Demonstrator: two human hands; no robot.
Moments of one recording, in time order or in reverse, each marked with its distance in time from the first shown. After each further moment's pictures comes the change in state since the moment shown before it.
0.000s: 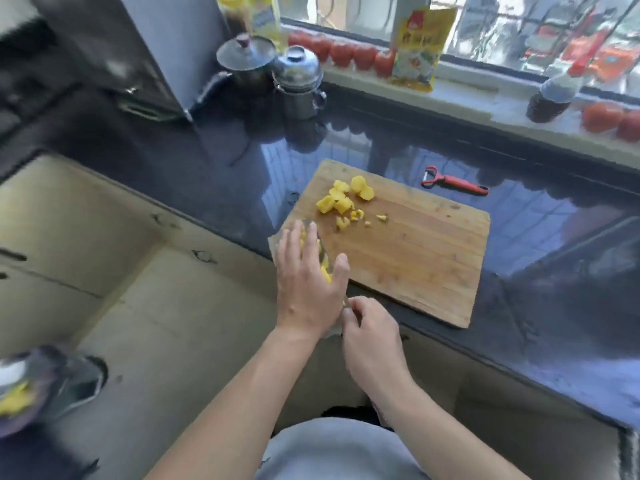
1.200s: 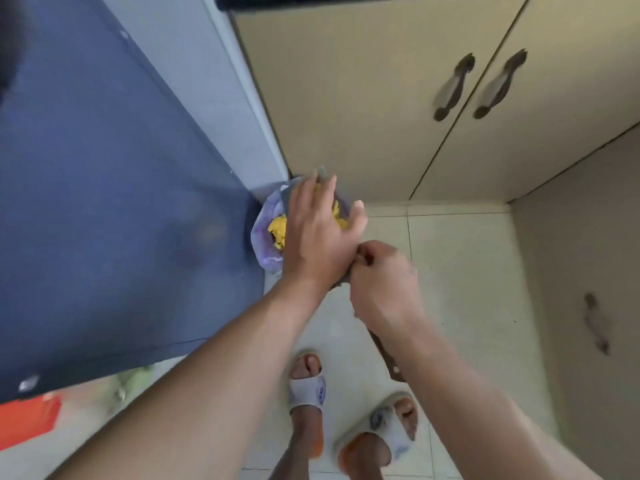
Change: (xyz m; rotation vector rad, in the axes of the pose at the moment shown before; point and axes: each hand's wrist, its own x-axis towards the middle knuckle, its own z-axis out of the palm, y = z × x) left_hand -0.057 -0.880 -0.328 0.172 0.716 -0.852; right_hand -0.012 -0.250 0.890 -0.408 -0.877 -0.422
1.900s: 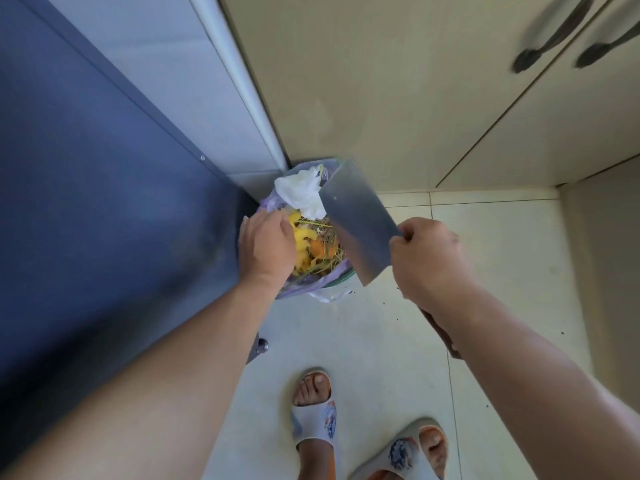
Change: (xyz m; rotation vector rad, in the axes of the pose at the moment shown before) left_hand 0.063 -0.203 0.098 0.231 -0.161 -0.236; right_hand 0.163 0.054 0.045 -0.273 -0.020 0.104
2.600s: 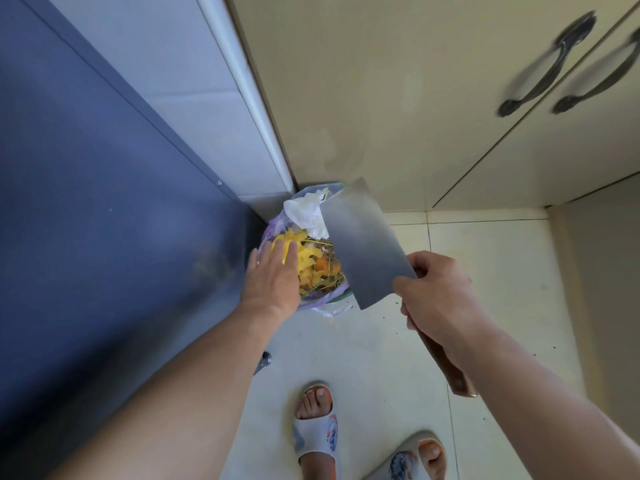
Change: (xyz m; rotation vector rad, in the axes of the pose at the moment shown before) left_hand -0.013 -0.015 -0.022 0.645 -0.440 0.251; right_hand -0.037 -0.015 -0.022 0.212 -0.083 0.100
